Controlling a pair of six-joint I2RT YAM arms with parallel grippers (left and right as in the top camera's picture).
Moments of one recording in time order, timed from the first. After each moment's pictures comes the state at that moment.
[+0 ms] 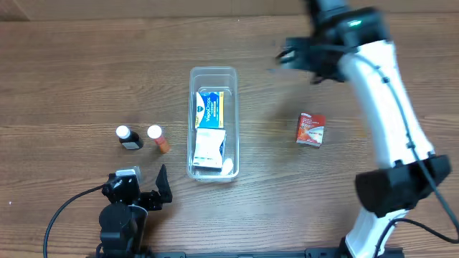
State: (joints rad) left arm -0.04 0.01 0.14 -0.51 -0.02 -0.18; right arm 0.21 1.97 2.16 -1.45 0.03 0.47
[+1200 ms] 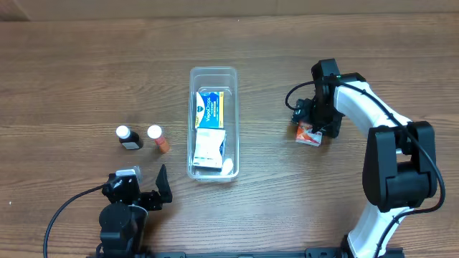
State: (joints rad) left arm -0.04 0.01 0.14 -0.51 -0.02 -0.18; right arm 0.12 1.99 1.34 -0.88 -0.06 0.50
